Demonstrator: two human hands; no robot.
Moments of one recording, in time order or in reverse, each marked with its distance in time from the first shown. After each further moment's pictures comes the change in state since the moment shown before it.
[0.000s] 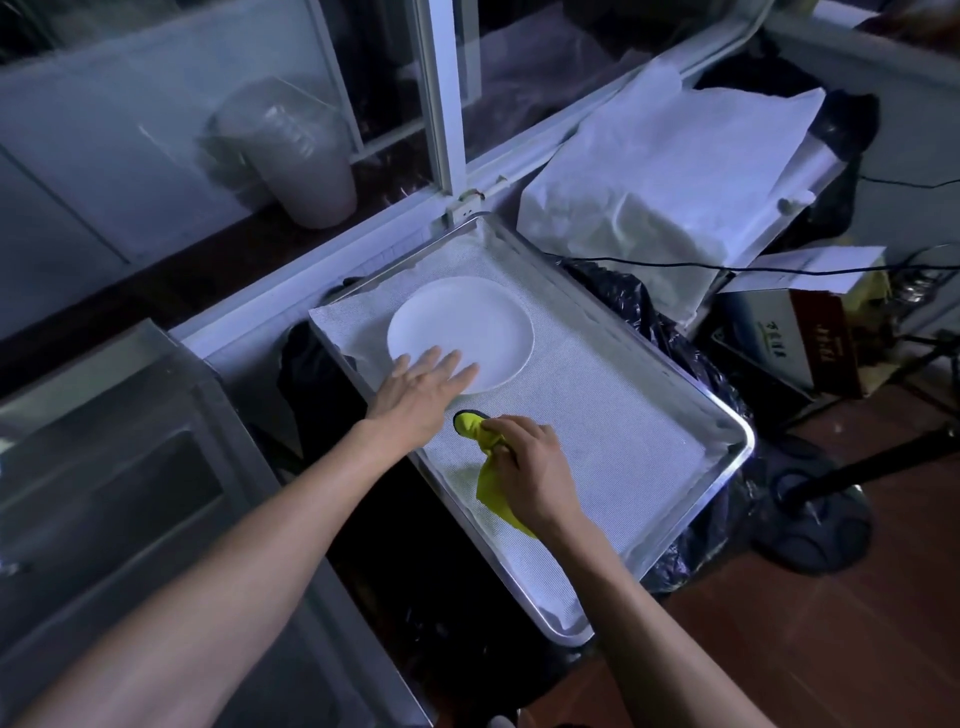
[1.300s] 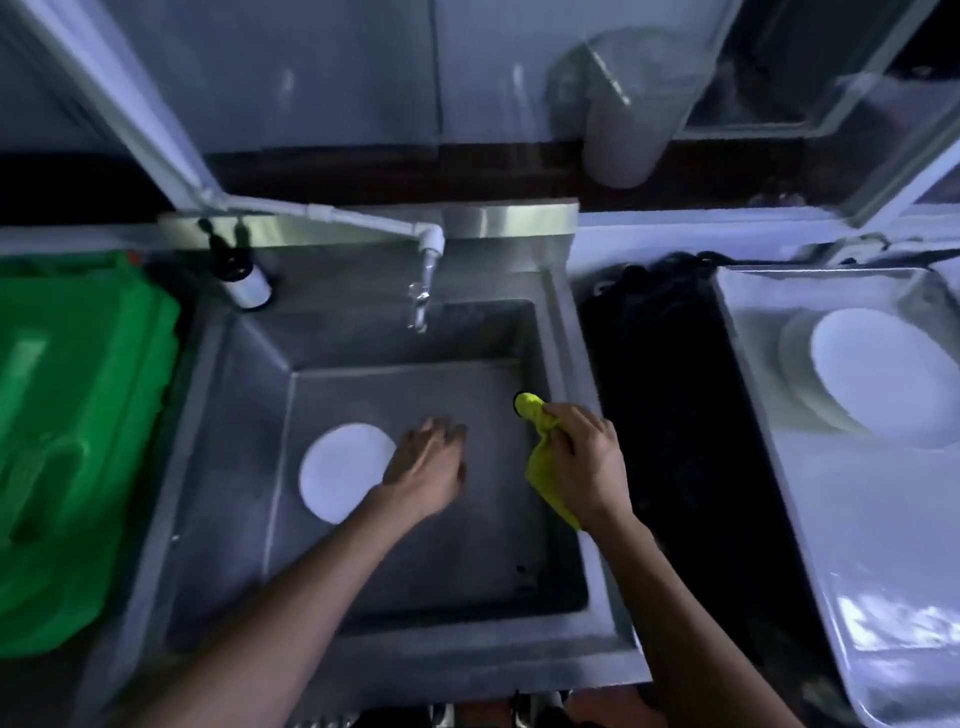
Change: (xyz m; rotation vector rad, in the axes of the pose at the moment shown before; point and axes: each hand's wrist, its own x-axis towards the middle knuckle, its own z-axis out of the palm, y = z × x) left_hand -0.412 -0.134 0.172 -0.471 -0.010 -0.690; right_hand -0.098 -0.229 0.245 -0.028 -0.251 -0.369
